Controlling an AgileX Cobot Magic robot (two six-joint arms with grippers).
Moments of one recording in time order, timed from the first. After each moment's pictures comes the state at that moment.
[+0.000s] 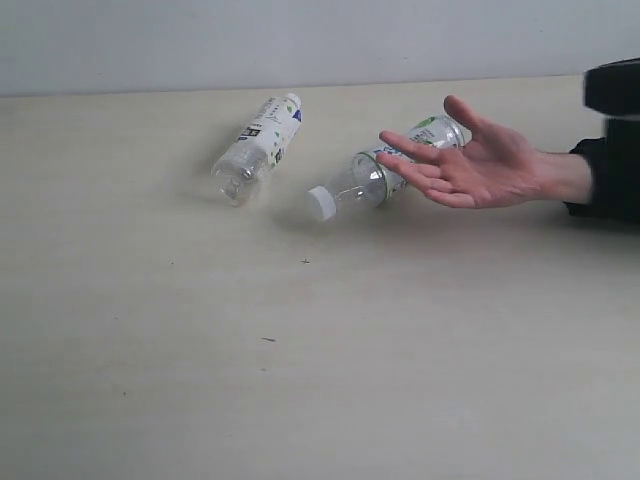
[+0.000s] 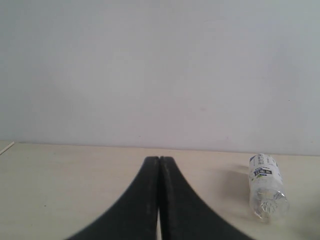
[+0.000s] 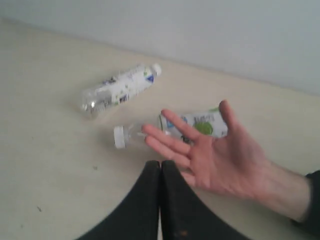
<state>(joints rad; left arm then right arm) 0.10 0.01 0.00 0.17 0.03 -0.22 0.40 0.84 -0.67 0.19 0.44 -0.17</state>
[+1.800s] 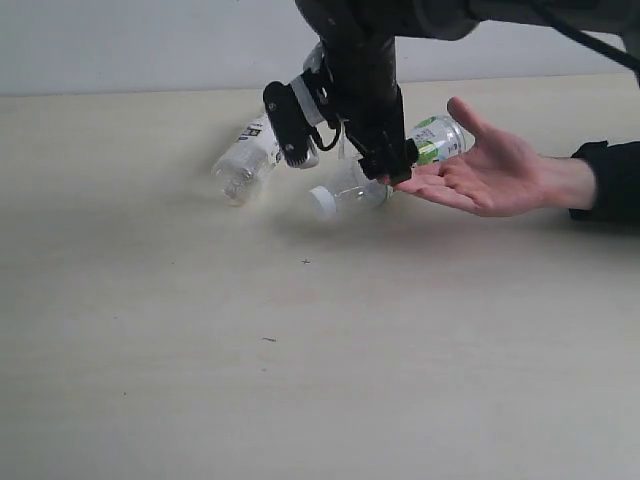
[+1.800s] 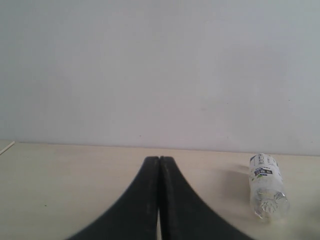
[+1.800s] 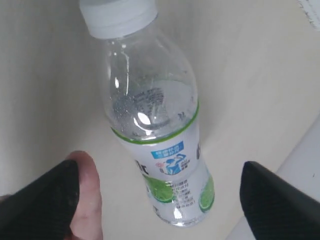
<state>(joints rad) 0.10 0.01 0.00 0.17 0.03 -0.22 0.64 2.17 -1.77 -0.45 1.07 -1.01</state>
